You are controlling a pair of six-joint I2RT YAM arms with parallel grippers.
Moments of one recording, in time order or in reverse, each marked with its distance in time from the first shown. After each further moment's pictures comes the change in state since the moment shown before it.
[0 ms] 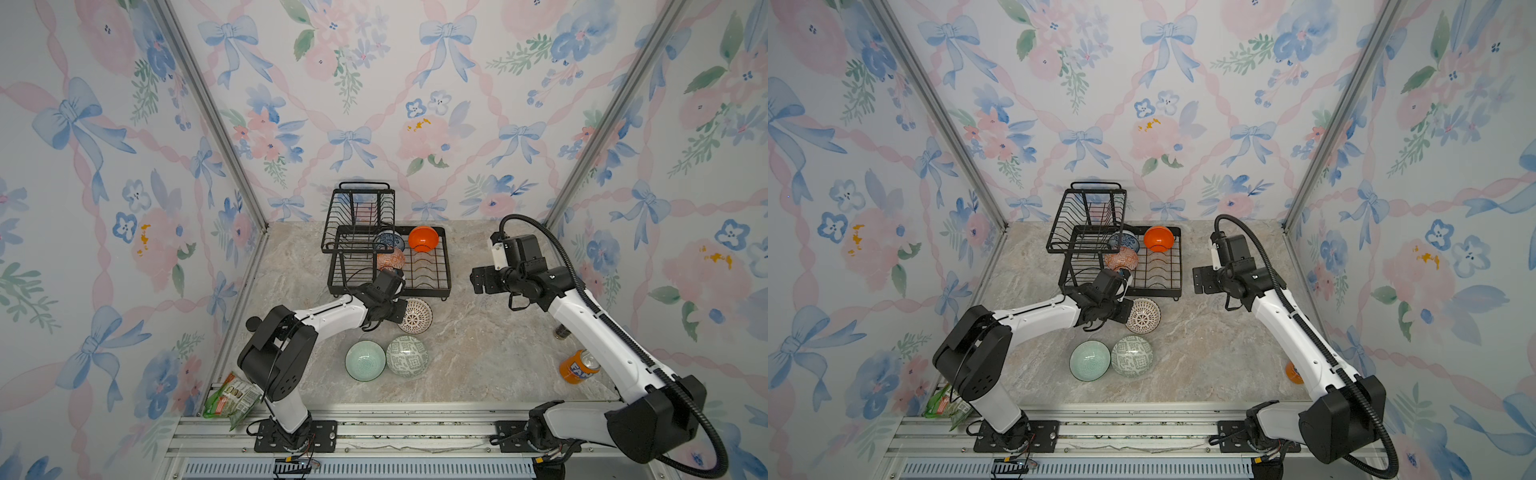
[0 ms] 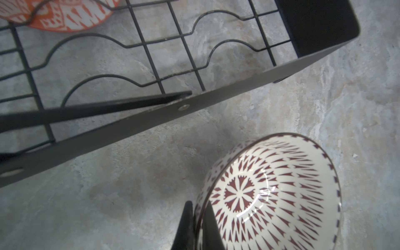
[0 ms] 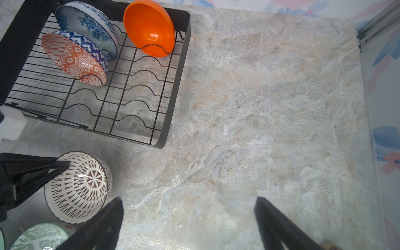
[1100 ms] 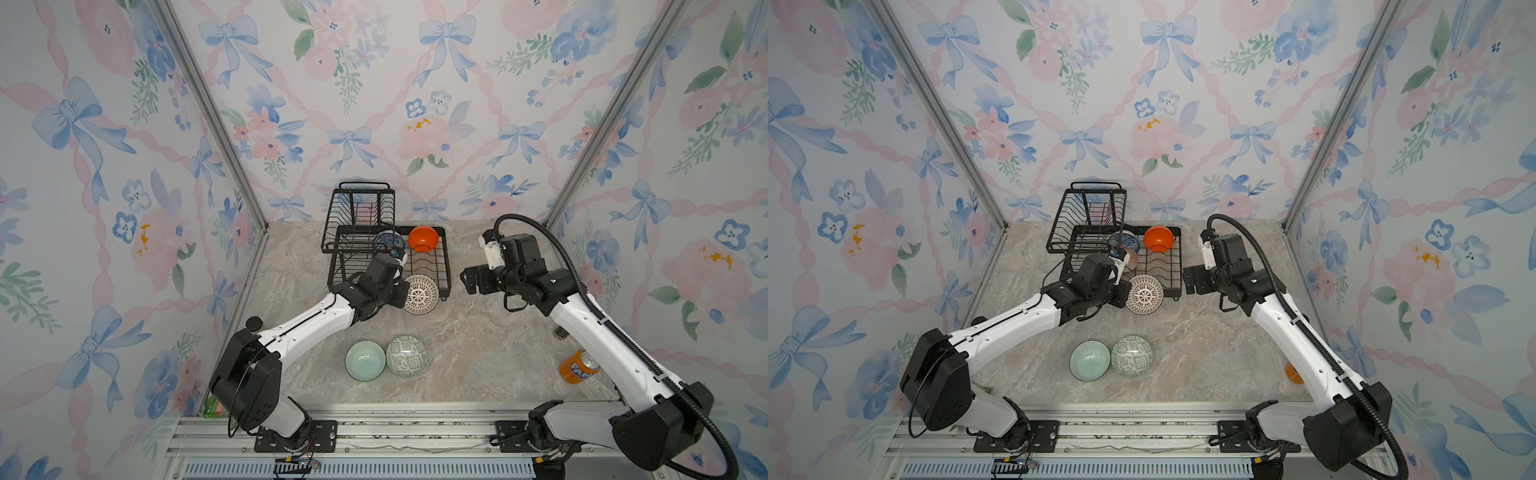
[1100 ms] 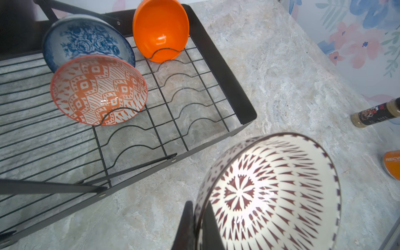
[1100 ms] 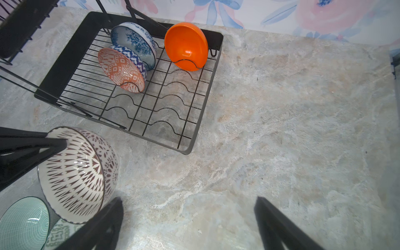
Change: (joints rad) left arm -0.020 -0.183 0.102 -0.048 -0.060 0.053; right arm 0.081 -0.030 0.027 0.030 -0.069 0.001
